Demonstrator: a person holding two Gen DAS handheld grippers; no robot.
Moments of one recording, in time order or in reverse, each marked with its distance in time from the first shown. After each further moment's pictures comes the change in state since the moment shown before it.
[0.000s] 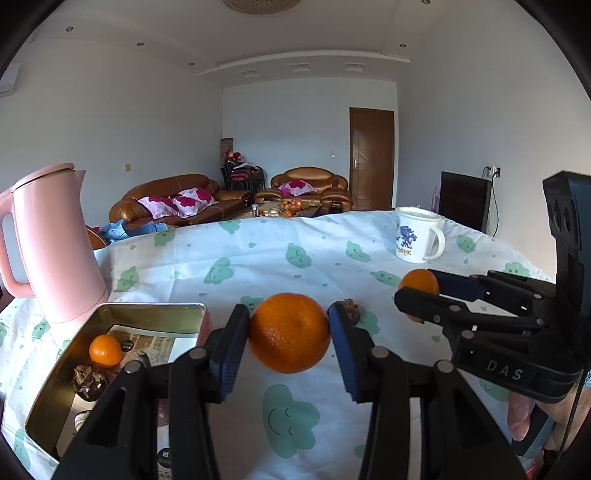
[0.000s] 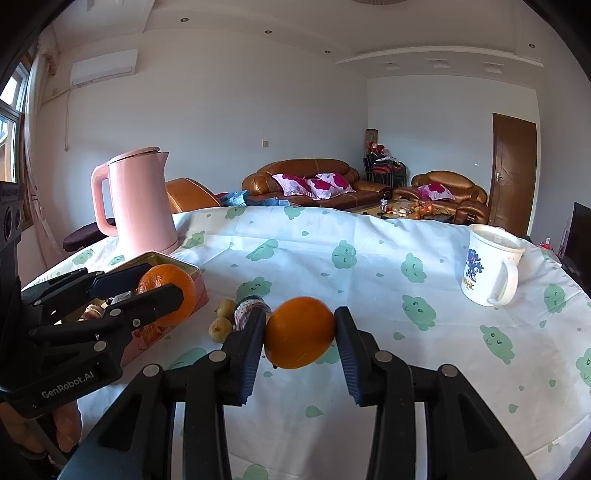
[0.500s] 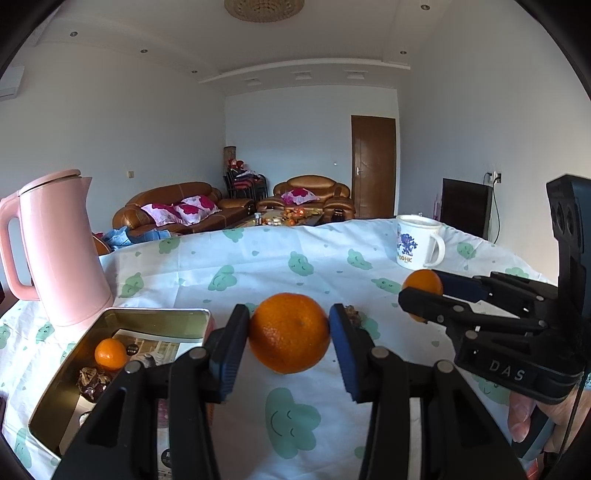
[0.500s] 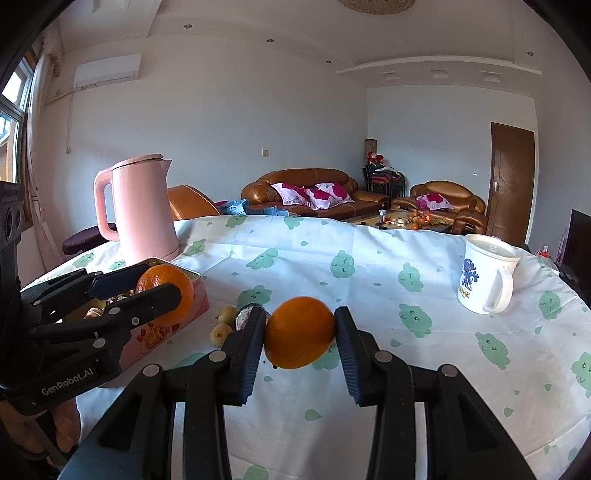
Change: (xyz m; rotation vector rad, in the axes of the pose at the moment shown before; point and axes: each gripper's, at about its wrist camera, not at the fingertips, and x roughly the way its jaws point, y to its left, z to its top) left arm -0.007 0.000 0.001 -0.001 -0.034 0.010; right arm -0.009 0.002 -0.001 -0.012 -0.042 -0.008
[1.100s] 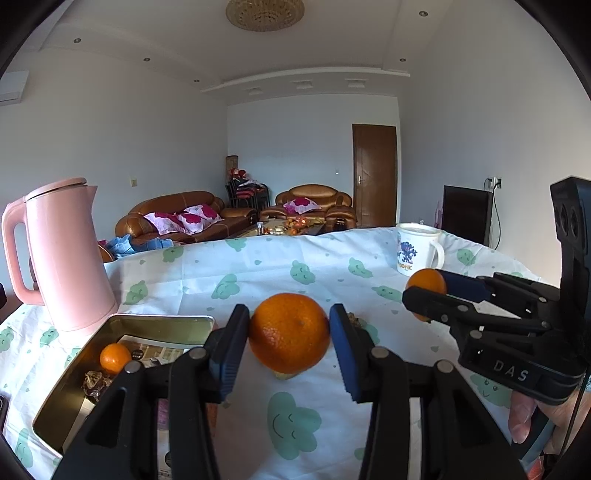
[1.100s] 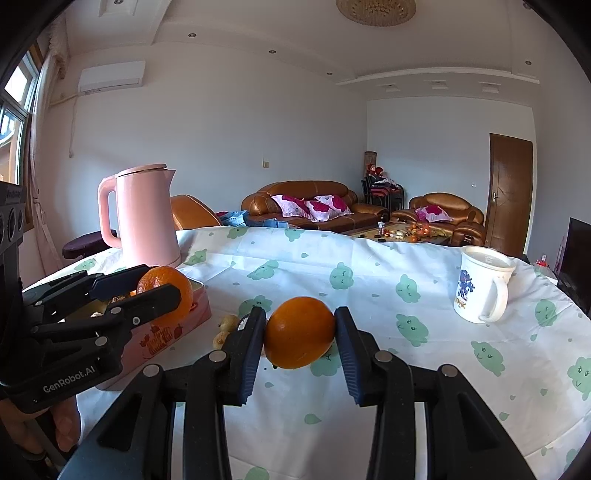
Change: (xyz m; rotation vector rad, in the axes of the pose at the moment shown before) left arm -0.008 0.000 0.001 0.001 -0.037 0.009; right arm -0.009 0.002 0.000 -0.013 -0.051 -0.005
